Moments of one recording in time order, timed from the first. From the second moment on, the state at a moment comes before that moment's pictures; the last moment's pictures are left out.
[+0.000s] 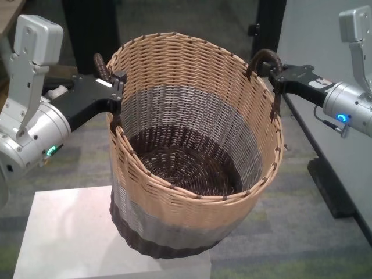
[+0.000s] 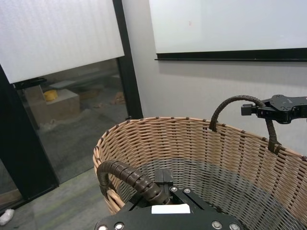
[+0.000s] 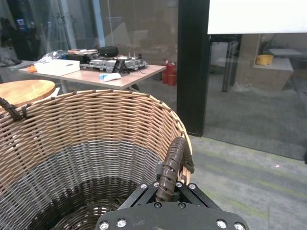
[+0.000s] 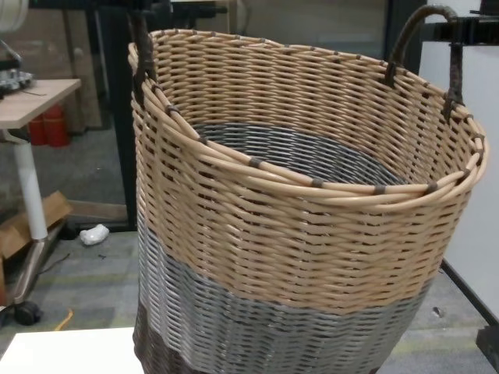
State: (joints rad) left arm -0.31 0.43 0.27 -1.82 -0.37 0.32 -0.25; right arm 0.60 0.45 -0.32 -1.32 0.51 0.29 0.43
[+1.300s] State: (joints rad) left arm -0.31 0.43 0.25 -1.68 -0.36 0.29 -0.28; right arm 0.71 0.35 -0.44 -1.06 0.48 0.22 0.48
